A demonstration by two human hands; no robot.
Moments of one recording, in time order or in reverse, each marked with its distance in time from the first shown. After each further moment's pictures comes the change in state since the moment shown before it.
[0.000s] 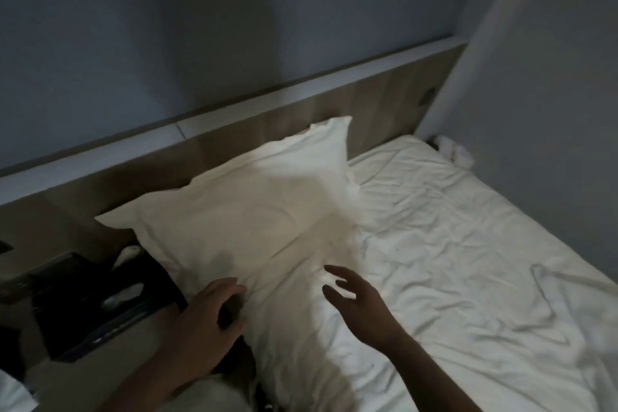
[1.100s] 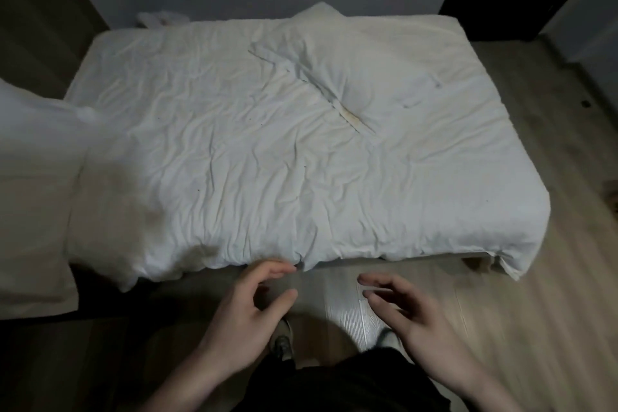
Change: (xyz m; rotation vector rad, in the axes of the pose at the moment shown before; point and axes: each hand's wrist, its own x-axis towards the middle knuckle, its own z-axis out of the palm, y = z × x) left_hand -0.434 0.188 0.194 -0.153 -0.833 0.491; right_hand -0.689 0.214 0.086 0.675 0.773 0.348
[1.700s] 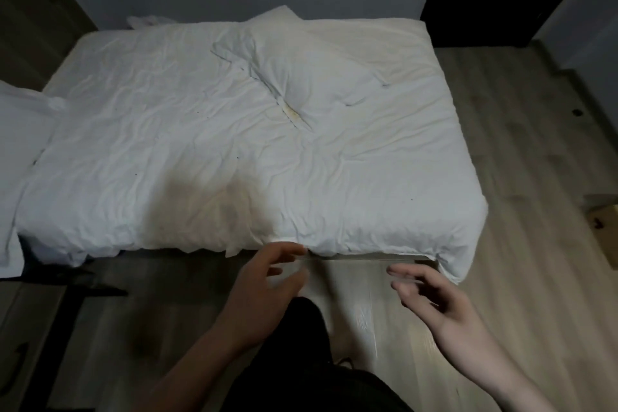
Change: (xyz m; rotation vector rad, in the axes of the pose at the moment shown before) left_hand 0.012 0.153 0.326 -0.066 0.136 -0.012; right_hand -0.065 0.081 -0.356 -0.073 0.045 -0.067
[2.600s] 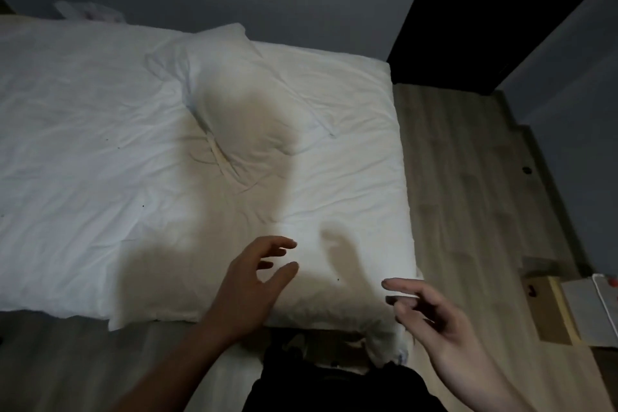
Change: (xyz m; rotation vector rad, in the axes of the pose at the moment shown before) left_hand 0.276 0.109 0.161 -0.099 0.062 0.040; right_hand 0.216 -0.071 -0.237 0.014 -0.012 -0.017
